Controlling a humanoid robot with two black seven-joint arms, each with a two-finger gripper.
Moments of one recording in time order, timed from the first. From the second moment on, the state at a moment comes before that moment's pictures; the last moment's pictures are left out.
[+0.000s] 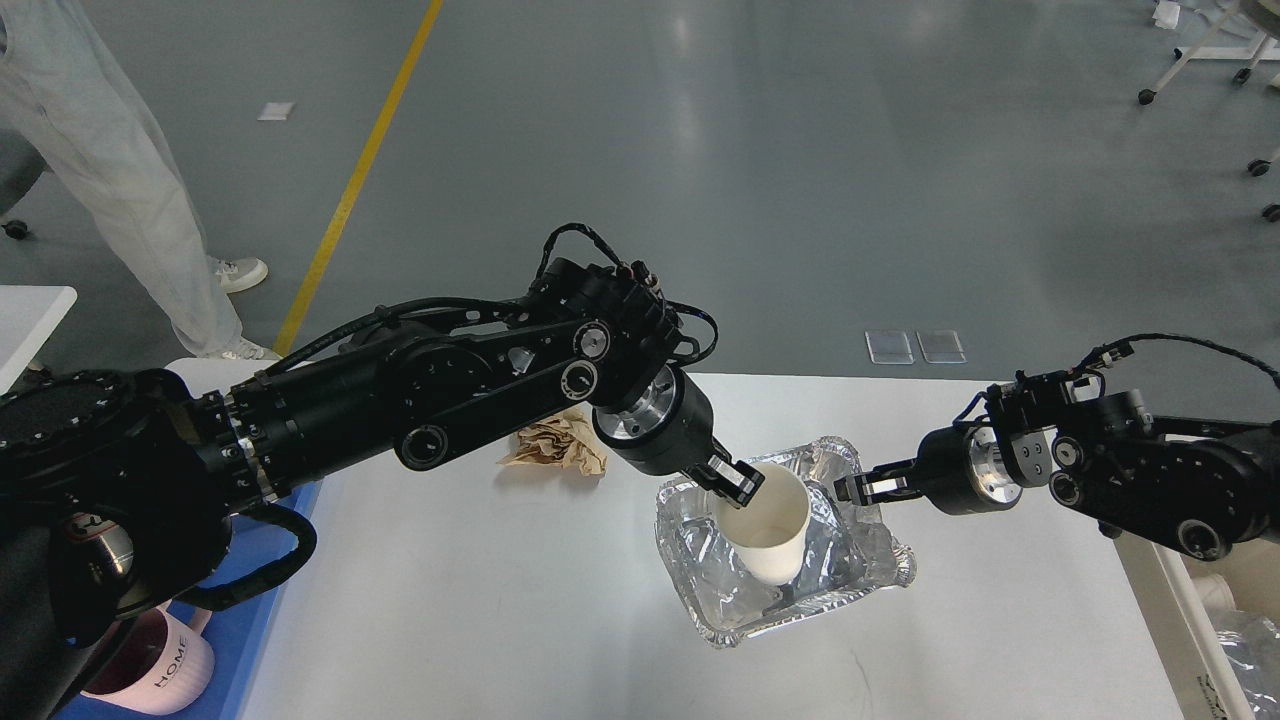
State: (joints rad) left arm -1.24 -0.06 -0.29 -1.03 1.31 -0.96 0.20; right arm 1.03 -0.60 -0.09 1.18 -1.24 0.38 0.22
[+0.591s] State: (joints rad) left arm -1.24 -0.17 -0.28 -0.91 1.31 -0.96 0.20; right arm 1.06 -0.60 -0.12 1.22 -1.24 0.38 0.22
